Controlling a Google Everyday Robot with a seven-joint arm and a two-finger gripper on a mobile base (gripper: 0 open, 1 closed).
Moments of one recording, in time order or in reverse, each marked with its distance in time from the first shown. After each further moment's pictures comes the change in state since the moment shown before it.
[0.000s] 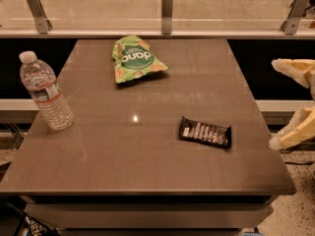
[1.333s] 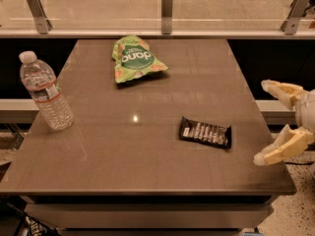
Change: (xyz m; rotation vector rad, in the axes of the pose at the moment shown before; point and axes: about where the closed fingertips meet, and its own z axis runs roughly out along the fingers) arm 0.025 0.020 0.033 -0.002 -0.145 0.071
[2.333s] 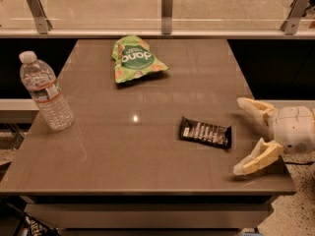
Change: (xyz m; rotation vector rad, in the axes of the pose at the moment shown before) arm 0.031 0.014 0.053 -0.094 -0.102 0.040
